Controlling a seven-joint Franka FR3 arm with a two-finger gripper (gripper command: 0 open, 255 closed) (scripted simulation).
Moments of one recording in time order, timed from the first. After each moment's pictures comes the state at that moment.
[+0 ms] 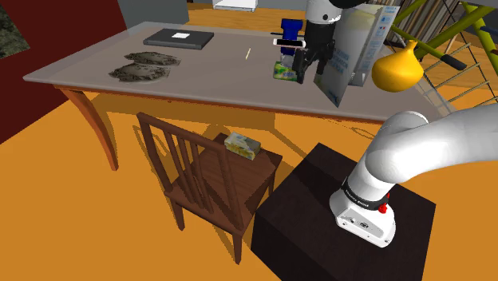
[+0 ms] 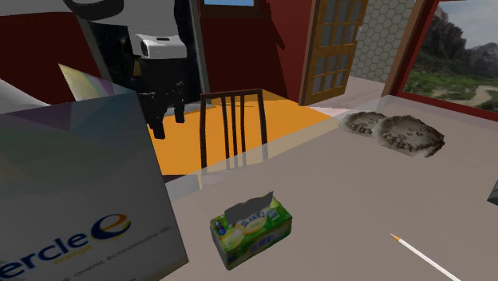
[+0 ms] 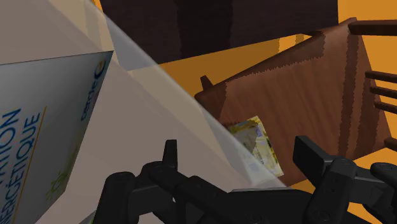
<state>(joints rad) -0.01 -0.80 -0.04 -2.45 -0.10 1.62 0.17</state>
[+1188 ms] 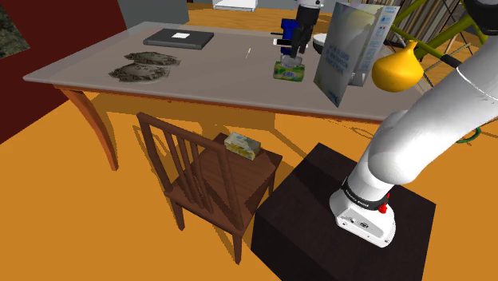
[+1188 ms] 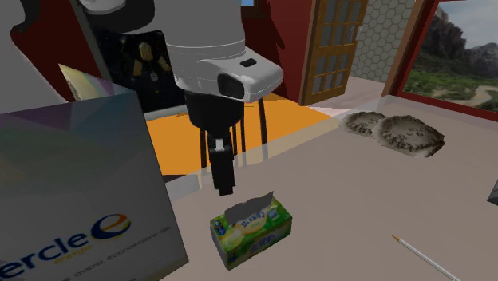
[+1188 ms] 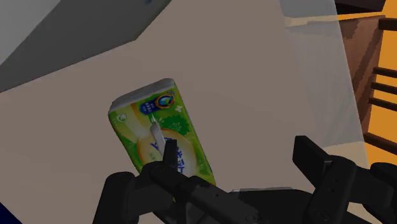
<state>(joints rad) 0.07 -0.27 -0.47 -2.02 -0.03 1.76 -0.53</state>
